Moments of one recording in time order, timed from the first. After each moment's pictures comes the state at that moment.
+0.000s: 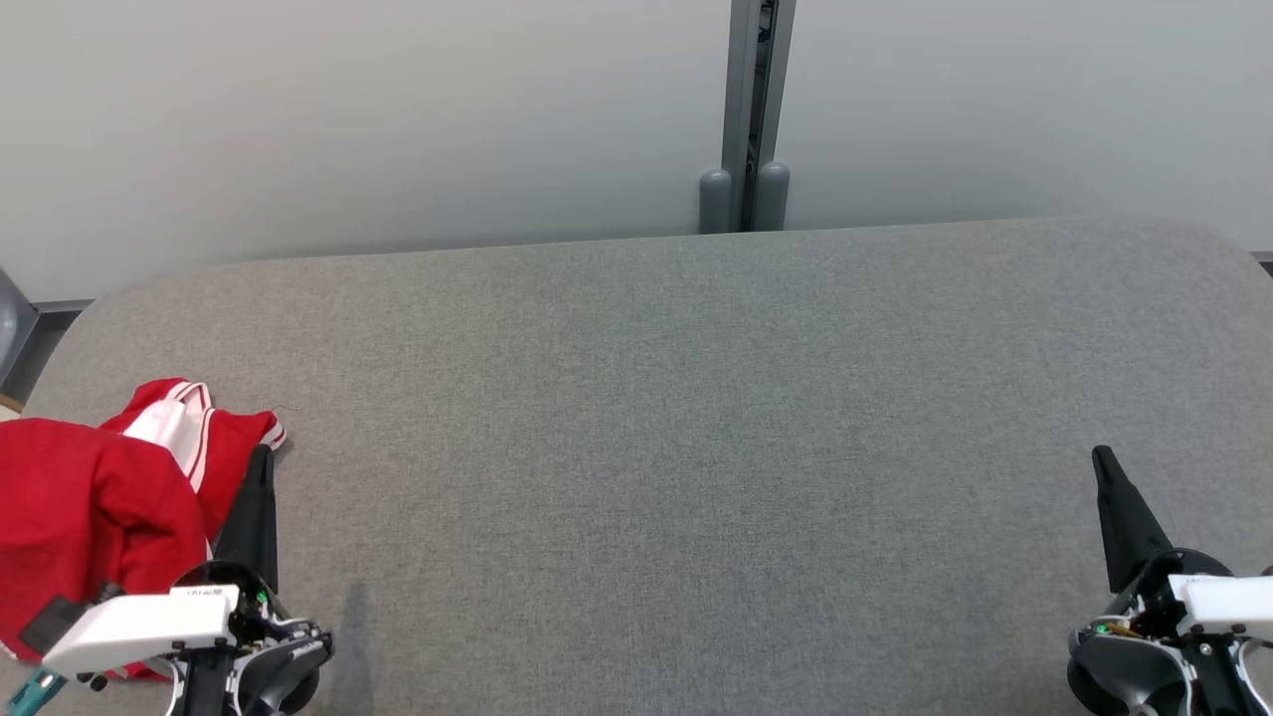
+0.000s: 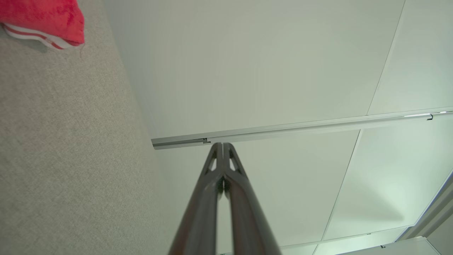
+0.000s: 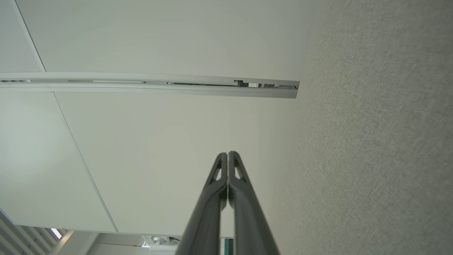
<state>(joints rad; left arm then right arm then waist) -0.10 0.05 0.11 0.24 -1.61 -0.13 0.11 -0.11 -0.05 -0.11 0.25 1.61 0.13 0.11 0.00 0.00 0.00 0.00</state>
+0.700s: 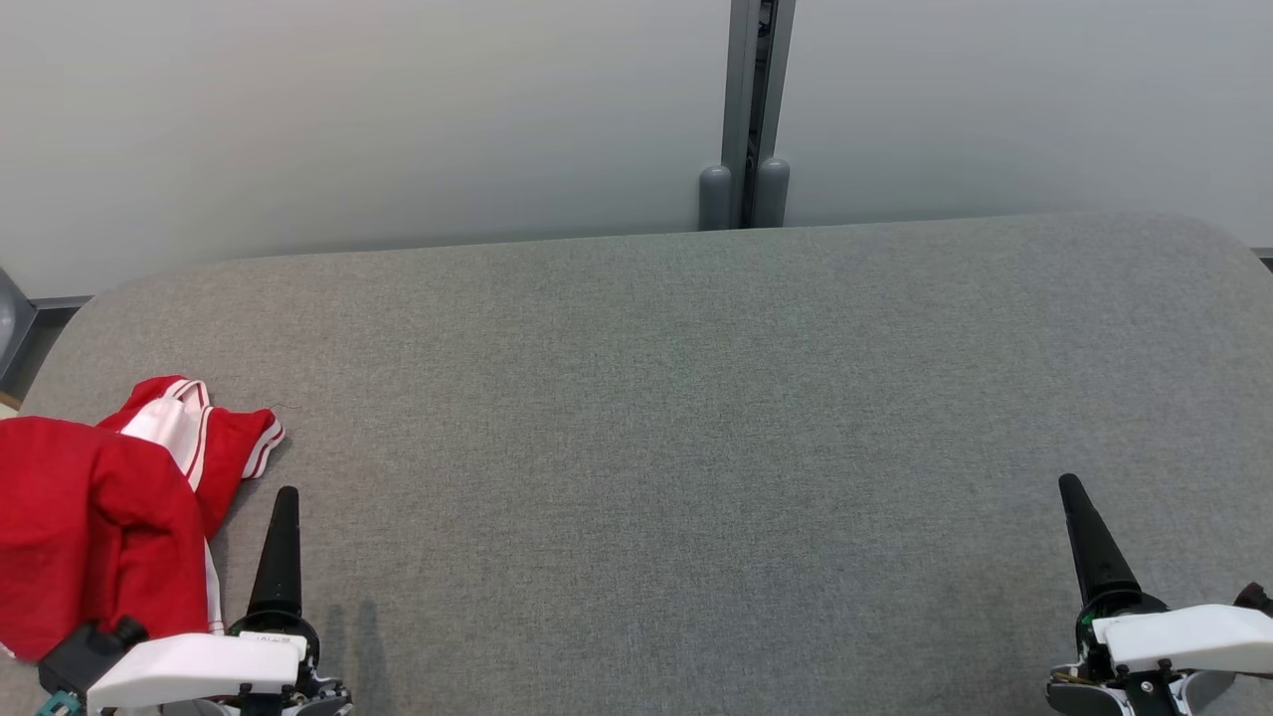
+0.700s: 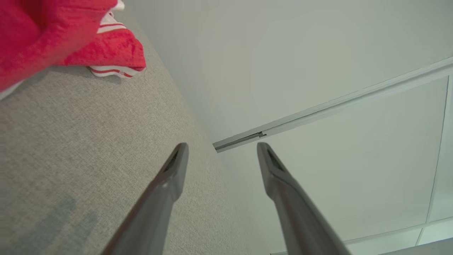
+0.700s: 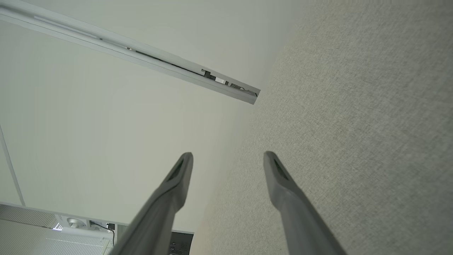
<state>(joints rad) -0.05 0.03 0.09 0.30 -1.26 -0.13 0.00 -0.06 -0.06 -0.04 0.28 1.30 0.13 0.01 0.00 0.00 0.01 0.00</state>
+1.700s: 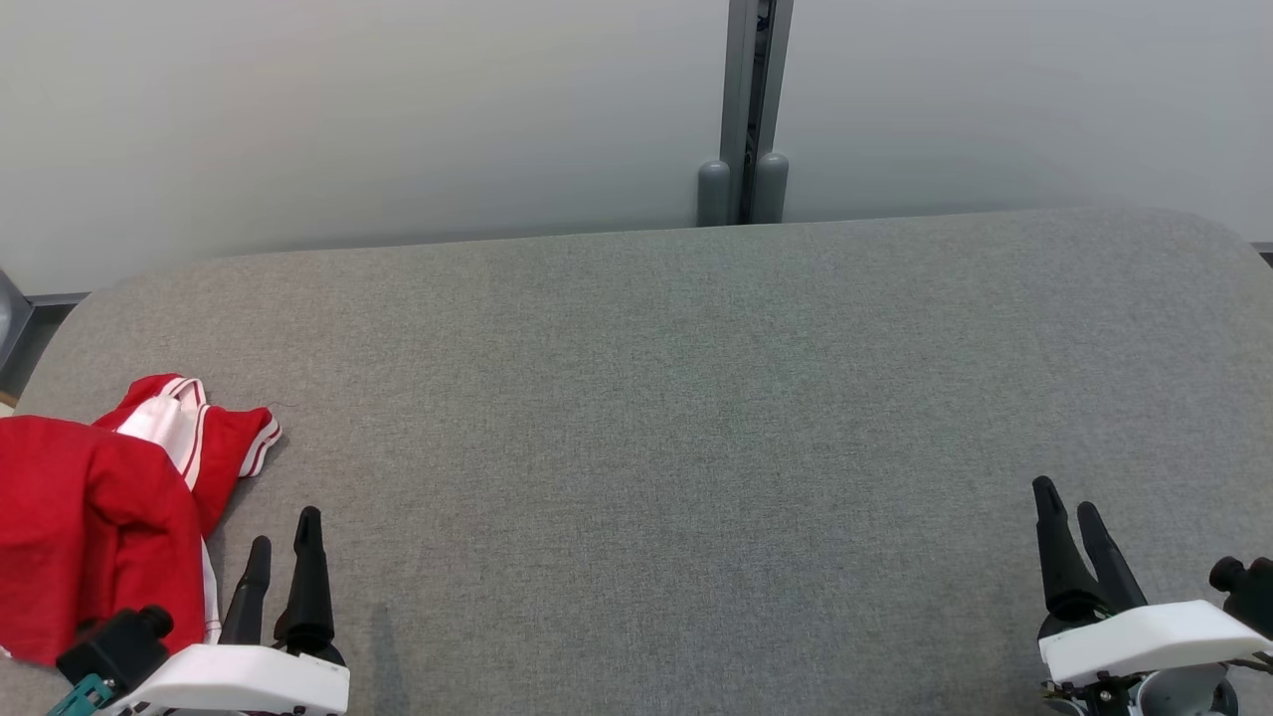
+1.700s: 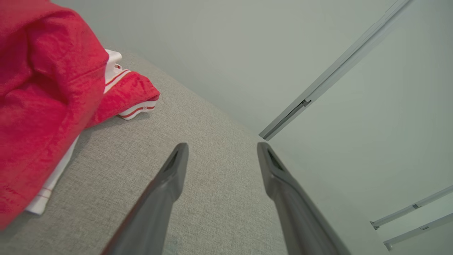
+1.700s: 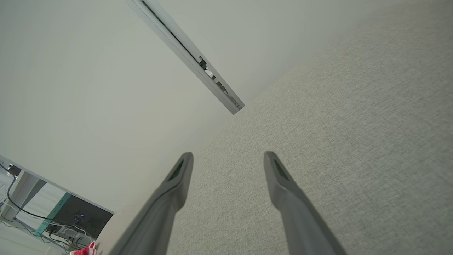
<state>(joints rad) -0.03 0.04 0.08 0.31 -0.74 -0.10 -0.10 -0.07 -0.06 -0.01 0.30 0.81 0.13 -0.10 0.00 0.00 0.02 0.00</state>
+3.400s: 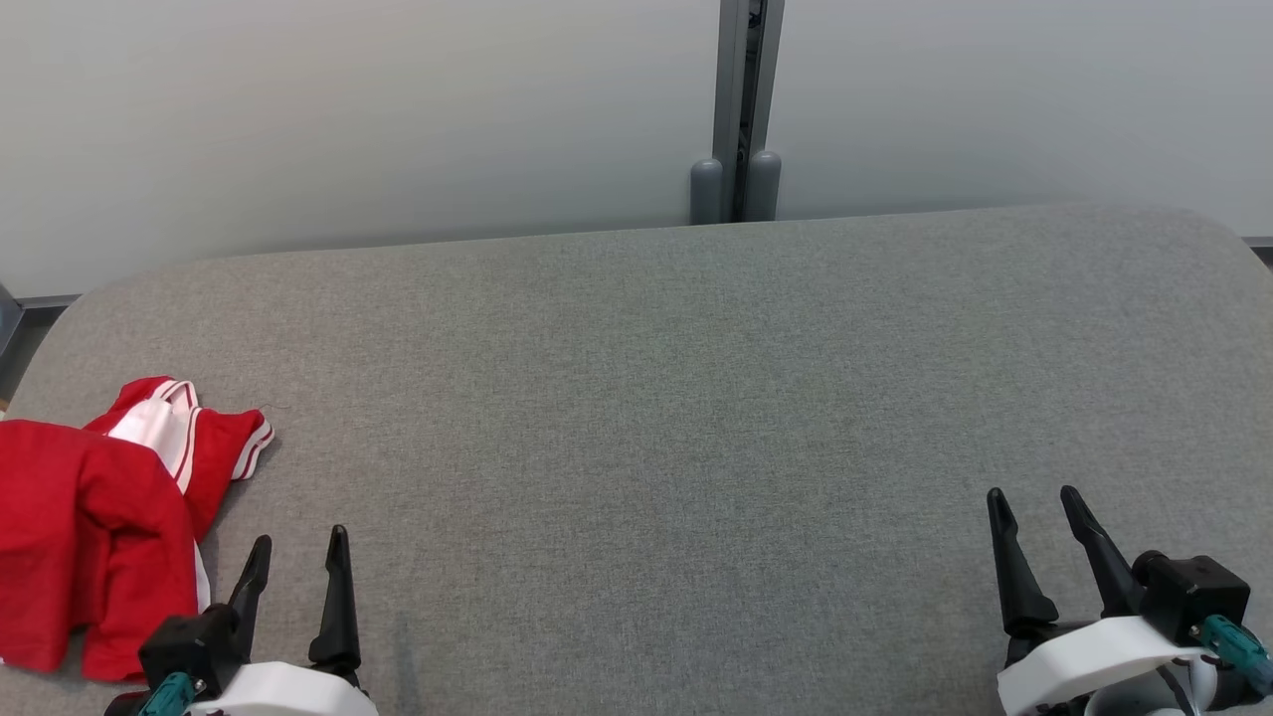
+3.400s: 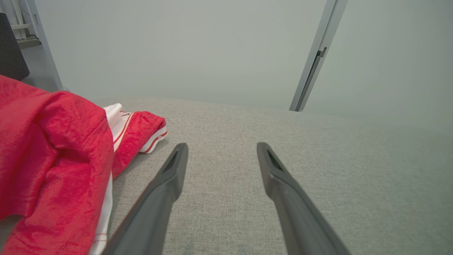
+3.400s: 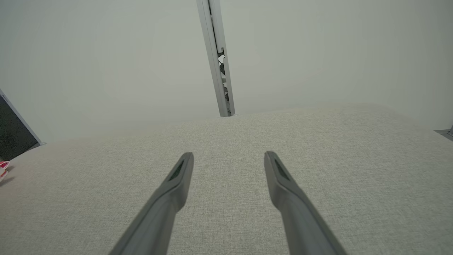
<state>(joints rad) -0.01 0.05 0.06 0.33 -0.23 -0.04 -0.22 -0.07 -0.06 0.02 0.32 0.25 0.13 -0.22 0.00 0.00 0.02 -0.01</state>
